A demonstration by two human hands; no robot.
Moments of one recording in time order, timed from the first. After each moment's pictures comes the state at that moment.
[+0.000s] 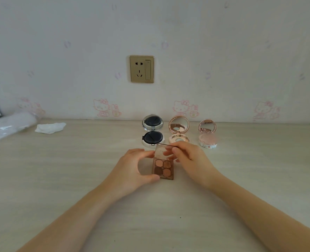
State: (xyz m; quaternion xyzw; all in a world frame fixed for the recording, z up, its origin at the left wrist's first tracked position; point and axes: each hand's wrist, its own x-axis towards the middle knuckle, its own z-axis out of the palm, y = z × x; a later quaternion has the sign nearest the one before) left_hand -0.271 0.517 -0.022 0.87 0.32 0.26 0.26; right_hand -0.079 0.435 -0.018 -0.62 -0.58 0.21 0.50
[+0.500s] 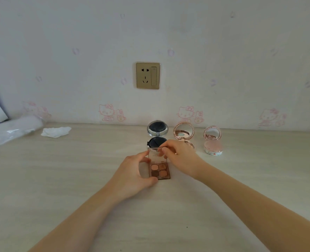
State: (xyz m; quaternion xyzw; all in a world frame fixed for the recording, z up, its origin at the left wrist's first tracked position) left_hand -0.274 0.534 -0.027 0.85 0.35 0.27 0.28; right_hand -0.094 0.480 0.001 -0.68 -0.60 0.17 0.38
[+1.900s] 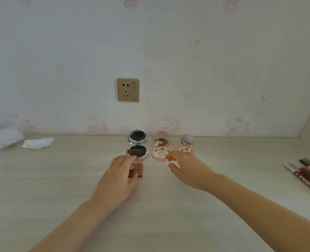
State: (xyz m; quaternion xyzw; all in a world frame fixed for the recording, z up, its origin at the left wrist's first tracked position) left_hand -0.259 0.499 -0.018 0.89 0.32 0.33 0.08; right_hand -0.047 0.396 0.022 -0.73 -0.65 0.01 0.20
